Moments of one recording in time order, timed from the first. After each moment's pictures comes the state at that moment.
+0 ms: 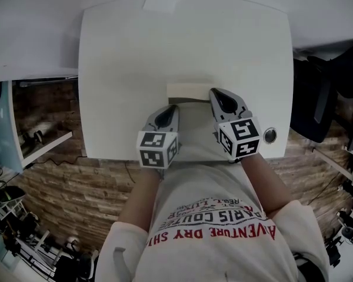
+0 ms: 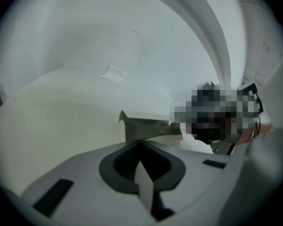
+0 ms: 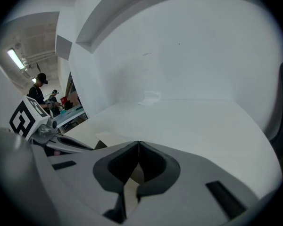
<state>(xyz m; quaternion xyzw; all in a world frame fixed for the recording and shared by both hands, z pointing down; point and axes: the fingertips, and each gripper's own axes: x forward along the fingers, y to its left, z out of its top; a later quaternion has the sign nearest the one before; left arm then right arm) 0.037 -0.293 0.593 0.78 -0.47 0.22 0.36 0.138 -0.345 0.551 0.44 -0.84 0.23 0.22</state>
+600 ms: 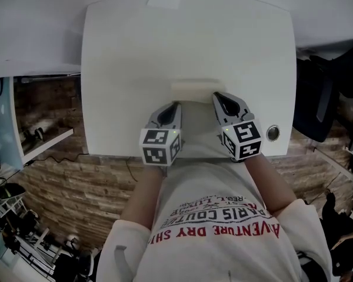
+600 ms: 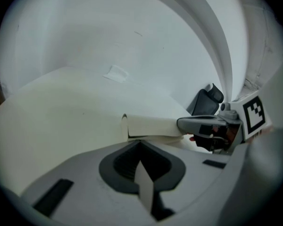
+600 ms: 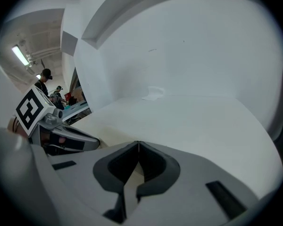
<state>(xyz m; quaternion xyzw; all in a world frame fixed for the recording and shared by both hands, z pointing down) 0.033 -0.288 0.596 0.77 -0.48 0.21 0.36 0.138 -0.322 0.566 0.42 -0.85 0.23 0.24</state>
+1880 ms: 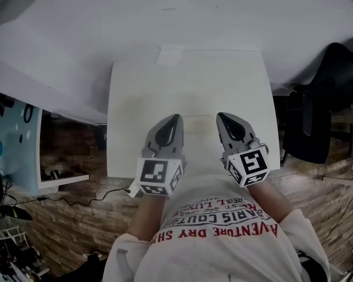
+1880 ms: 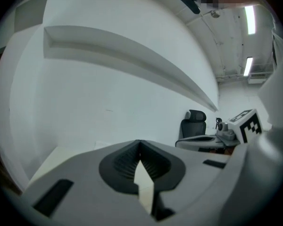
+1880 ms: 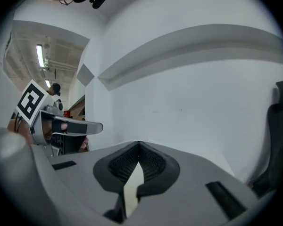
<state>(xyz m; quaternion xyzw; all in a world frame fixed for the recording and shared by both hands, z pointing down) 0.049 -0.291 0.349 0.85 -0.51 0.07 0.09 0.157 -0.293 0.365 0.48 -0.87 0.07 0.07</state>
